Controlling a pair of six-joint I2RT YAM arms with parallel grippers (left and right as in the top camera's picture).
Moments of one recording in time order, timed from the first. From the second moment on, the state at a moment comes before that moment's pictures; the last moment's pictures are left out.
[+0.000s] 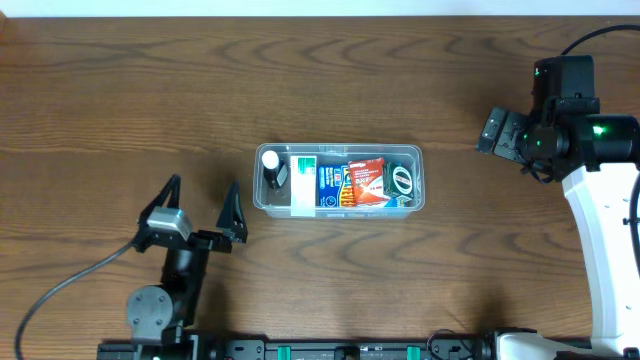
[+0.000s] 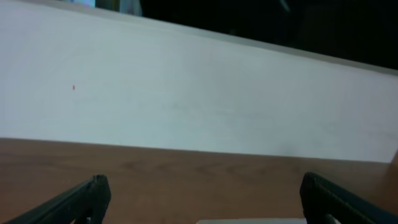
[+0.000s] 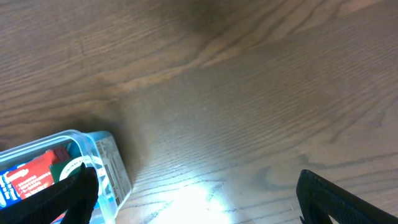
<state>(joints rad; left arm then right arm) -0.07 0.17 0.12 0.20 0.12 -0.22 0.02 1.43 1.44 -1.16 0.14 0.39</state>
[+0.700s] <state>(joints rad) -0.02 0.01 0.01 -0.09 0.12 -0.11 0.02 1.43 1.44 -1.16 0.14 0.39</state>
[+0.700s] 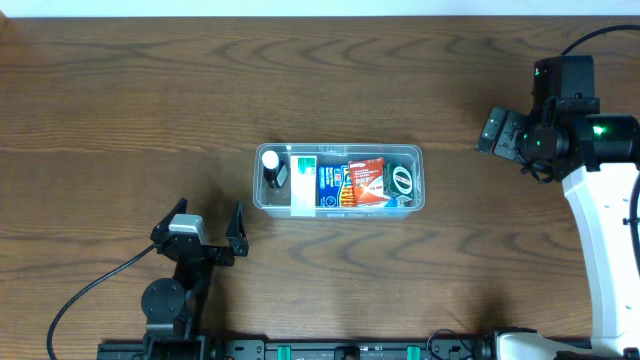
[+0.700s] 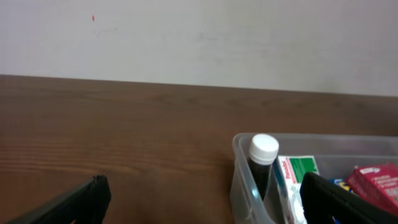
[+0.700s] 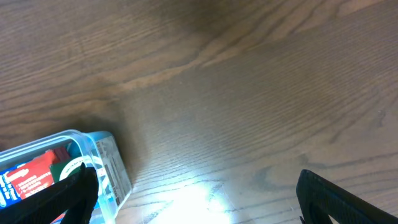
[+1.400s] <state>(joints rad) -0.02 0.01 0.02 -0.10 0.09 -0.07 0.02 1.43 1.44 -1.16 0.14 0.39</state>
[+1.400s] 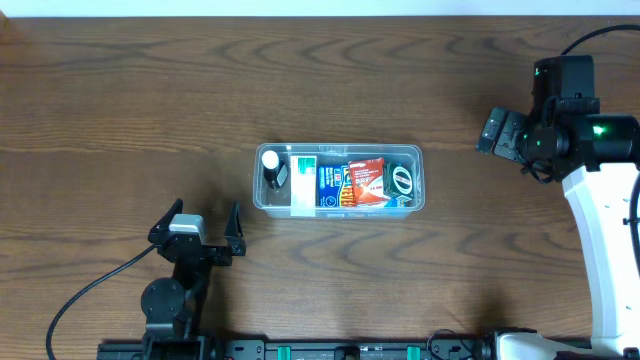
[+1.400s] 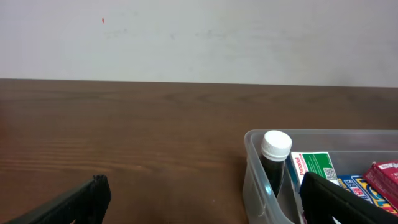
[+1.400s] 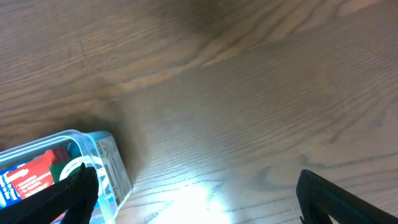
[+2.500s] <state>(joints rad) -0.02 0.01 0.02 -0.11 0.09 -0.07 0.02 0.93 1.16 -0.82 0.12 0.37</state>
